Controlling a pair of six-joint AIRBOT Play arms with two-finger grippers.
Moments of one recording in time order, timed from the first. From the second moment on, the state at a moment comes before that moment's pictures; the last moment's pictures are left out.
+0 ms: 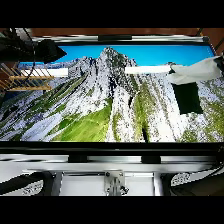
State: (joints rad) left arm -0.16 -1.31 1.73 1.01 -1.12 -1.50; right arm -0.56 -1.74 1.92 2.20 -1.09 -1.48
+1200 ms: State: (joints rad) left arm -0.16 -1.32 1.73 1.01 -1.12 -1.45; right arm -0.58 -1.61 1.73 1.73 -1.55 -1.36
